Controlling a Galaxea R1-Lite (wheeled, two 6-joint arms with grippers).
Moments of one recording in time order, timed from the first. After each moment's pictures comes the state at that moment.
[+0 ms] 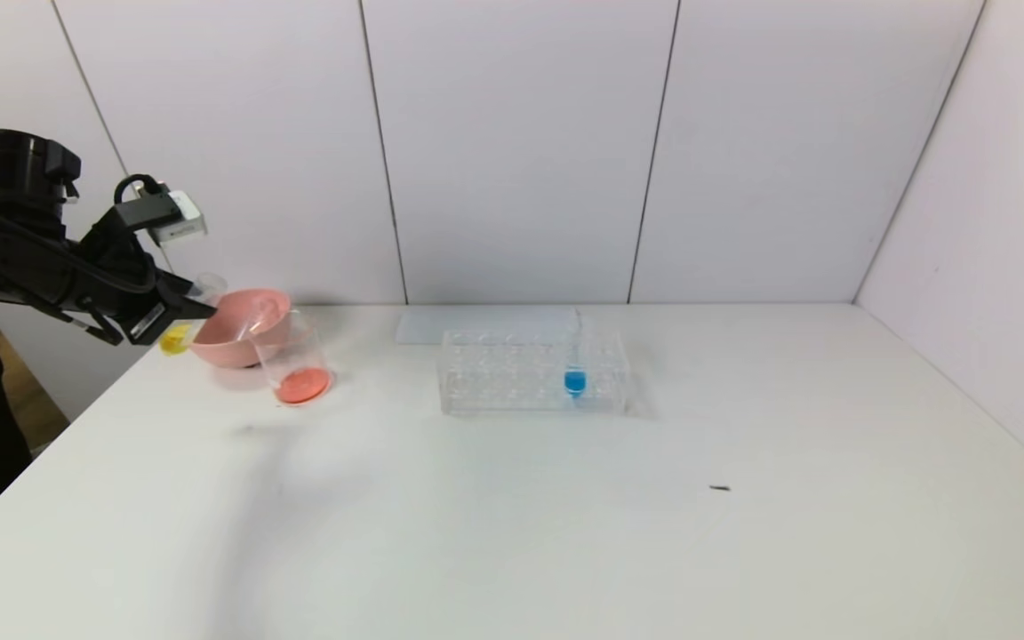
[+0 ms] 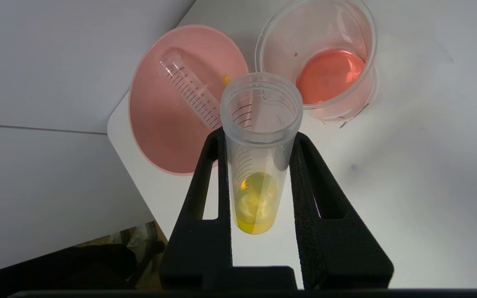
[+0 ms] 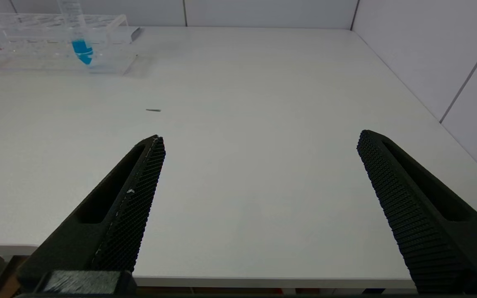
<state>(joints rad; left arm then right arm) 0.21 1.86 -1.50 0.31 -0.37 0.93 0.00 0.00 0.00 0.00 0.00 0.00</state>
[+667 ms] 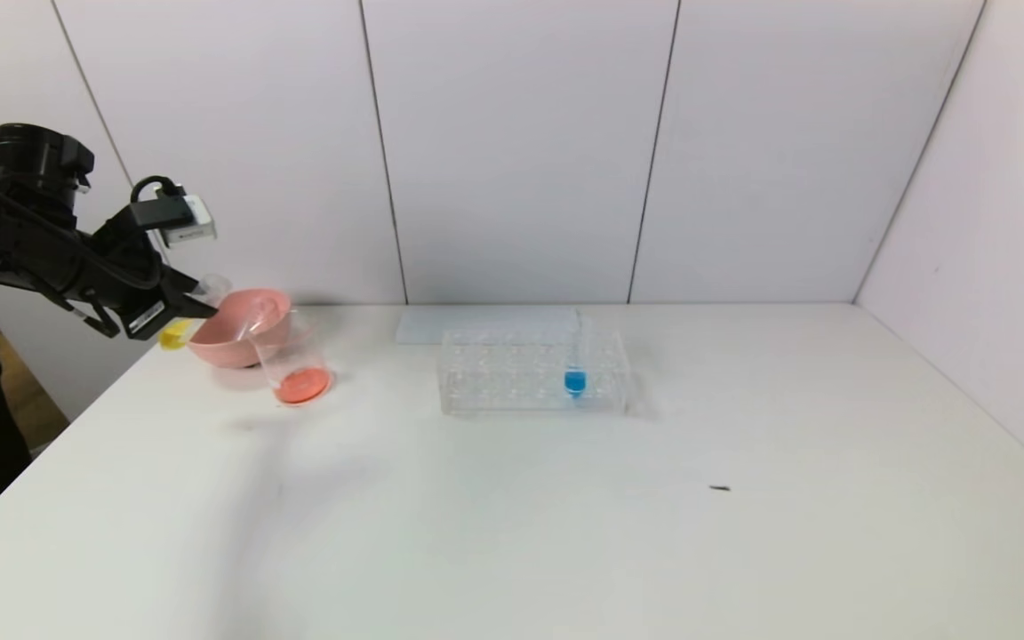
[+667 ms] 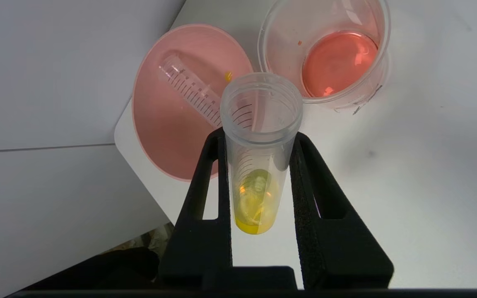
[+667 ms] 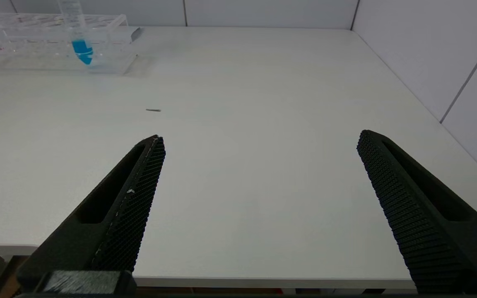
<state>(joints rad) 0.21 1.94 -1.66 0.46 -0.37 1.06 0.00 0.00 0.00 0.00 0.00 0.00</state>
